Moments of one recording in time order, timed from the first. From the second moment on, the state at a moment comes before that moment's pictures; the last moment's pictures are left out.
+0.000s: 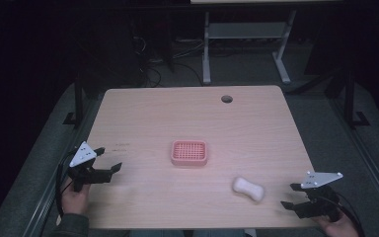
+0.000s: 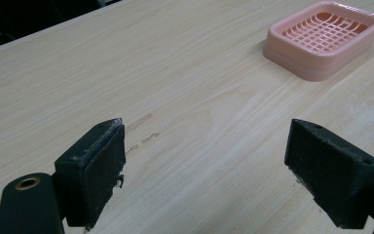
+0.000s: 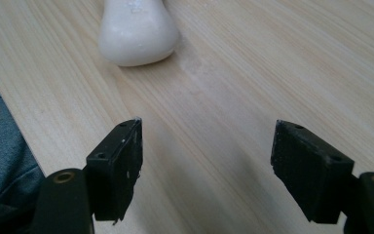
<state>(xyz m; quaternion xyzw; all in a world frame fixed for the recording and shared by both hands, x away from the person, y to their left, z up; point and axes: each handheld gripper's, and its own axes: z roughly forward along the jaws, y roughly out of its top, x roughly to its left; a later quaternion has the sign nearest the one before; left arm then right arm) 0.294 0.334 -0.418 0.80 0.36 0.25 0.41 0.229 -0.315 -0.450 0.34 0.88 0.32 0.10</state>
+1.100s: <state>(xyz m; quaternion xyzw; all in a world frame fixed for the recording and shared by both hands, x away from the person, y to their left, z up) 0.293 0.336 -0.417 0.80 0.36 0.25 0.42 0.234 -0.271 -0.430 0.29 0.90 0.31 0.11</state>
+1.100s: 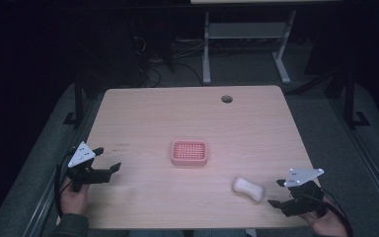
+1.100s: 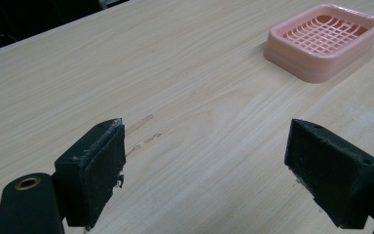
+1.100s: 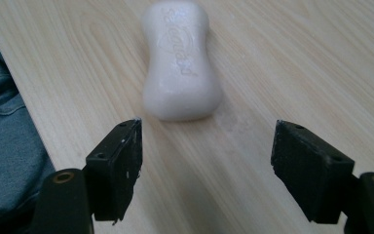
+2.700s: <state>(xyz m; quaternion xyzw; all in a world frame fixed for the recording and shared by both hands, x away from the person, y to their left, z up) 0.294 0.337 -0.417 0.79 0.36 0.25 0.42 0.276 -0.195 -0.444 0.23 0.94 0.24 0.09</state>
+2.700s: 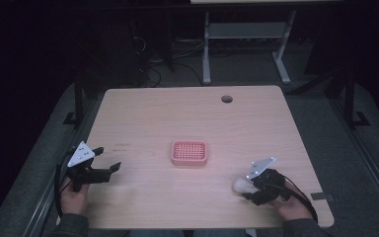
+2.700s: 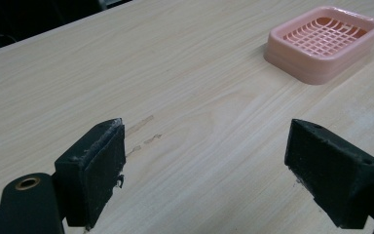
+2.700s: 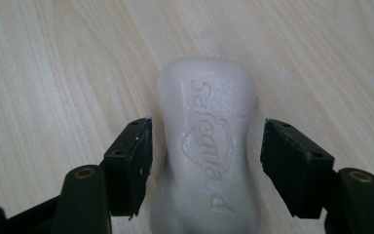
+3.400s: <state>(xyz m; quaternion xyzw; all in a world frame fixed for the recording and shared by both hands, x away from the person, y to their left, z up) 0.294 0.336 -0.417 0.79 0.36 0.25 0.42 0.278 -0.195 -0.451 0.24 0.94 0.24 0.08</state>
